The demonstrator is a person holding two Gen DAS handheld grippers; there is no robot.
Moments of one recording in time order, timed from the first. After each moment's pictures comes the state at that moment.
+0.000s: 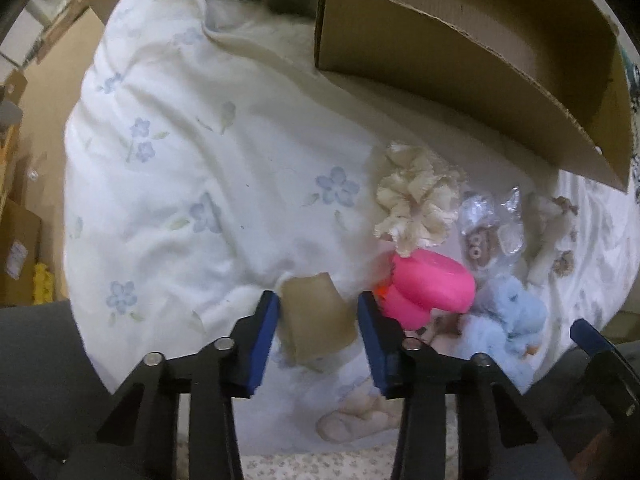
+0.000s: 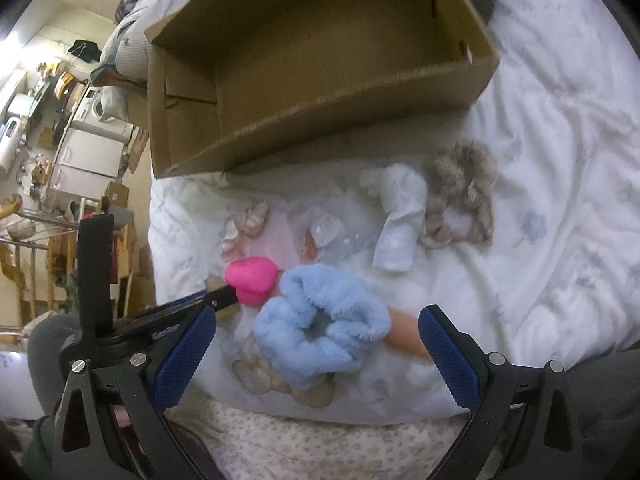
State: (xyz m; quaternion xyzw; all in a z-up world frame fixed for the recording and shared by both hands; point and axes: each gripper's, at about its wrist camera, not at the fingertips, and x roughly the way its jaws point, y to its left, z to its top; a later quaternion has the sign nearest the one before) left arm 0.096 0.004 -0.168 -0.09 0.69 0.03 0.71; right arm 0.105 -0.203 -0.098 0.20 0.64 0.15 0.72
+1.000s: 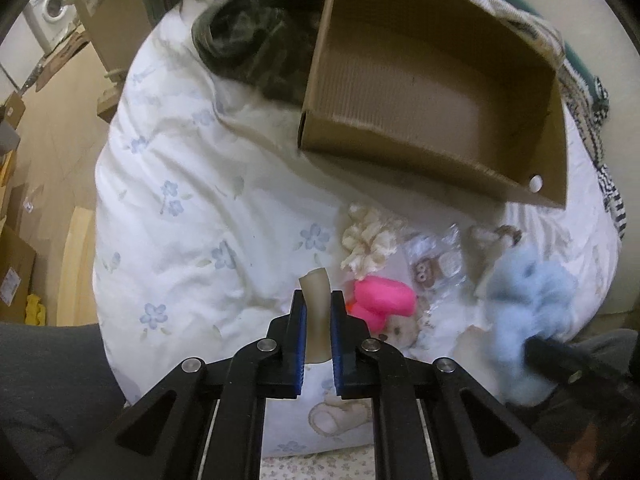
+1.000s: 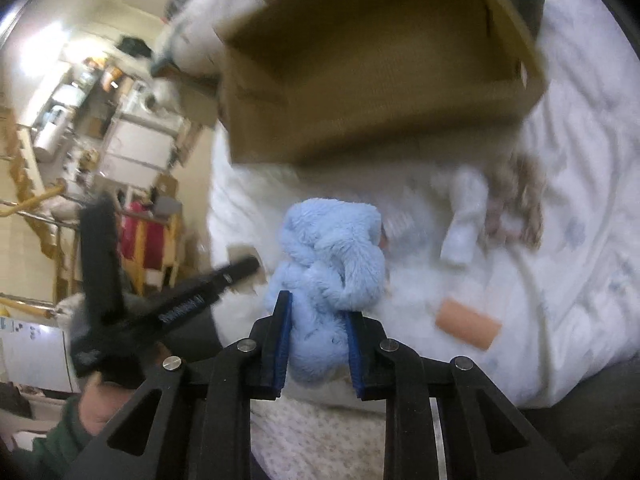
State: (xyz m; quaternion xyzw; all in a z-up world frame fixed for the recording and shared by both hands) left arm 0.066 0.018 -0.064 -0.11 0.61 0.00 0.78; right arm 0.091 -0.200 -0.061 0.23 0.59 0.23 0.74
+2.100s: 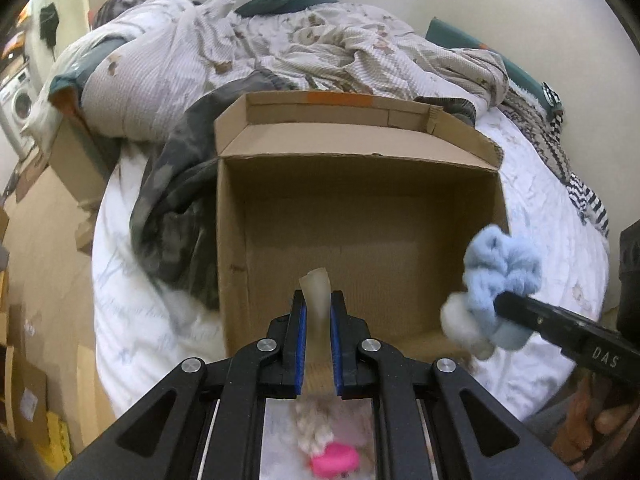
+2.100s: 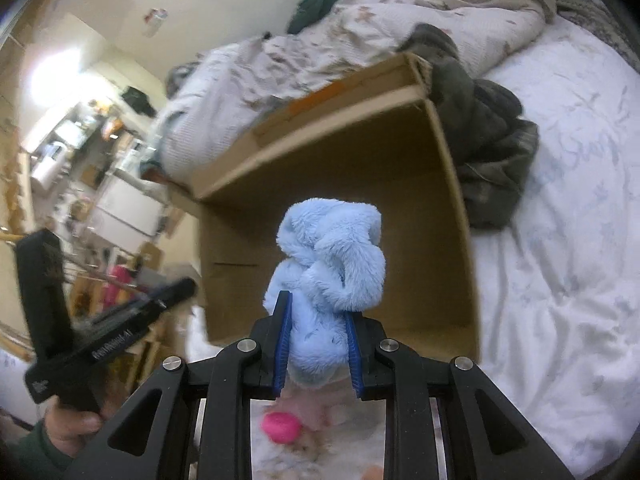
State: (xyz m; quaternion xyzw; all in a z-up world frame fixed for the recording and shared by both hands) left arm 0.187 -0.043 0.000 -0.02 0.50 -0.06 0.87; right arm 0.200 -0.251 -0.023 0.21 0.50 0.17 0.82
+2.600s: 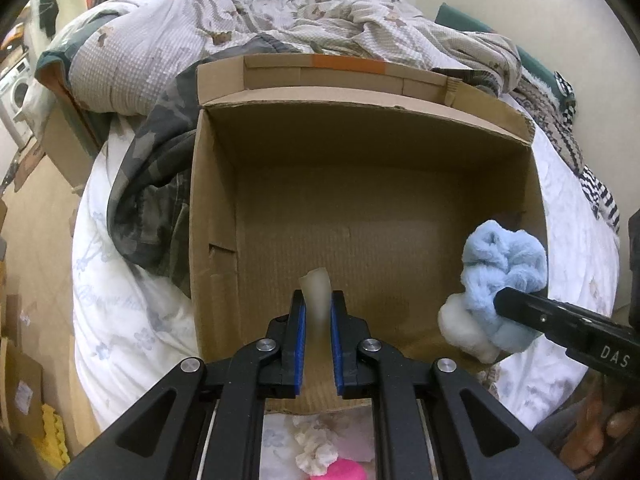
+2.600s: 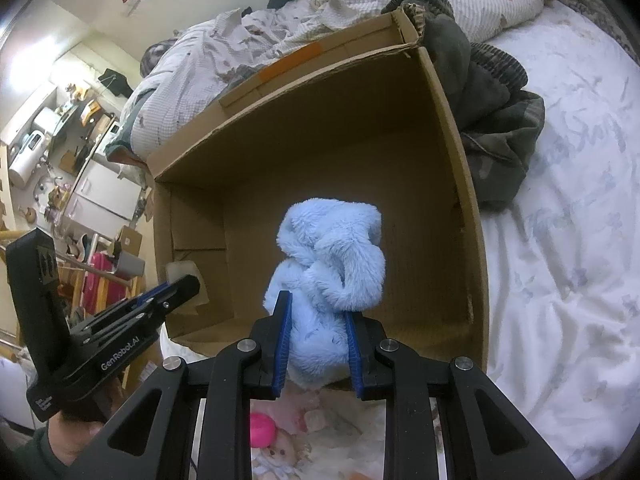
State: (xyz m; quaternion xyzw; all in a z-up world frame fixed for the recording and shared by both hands) left arm 0.200 -0.044 -0.043 -0.03 0.52 -0.05 0.85; right arm 0.221 -0.243 -0.052 0.19 0.53 0.16 0.81
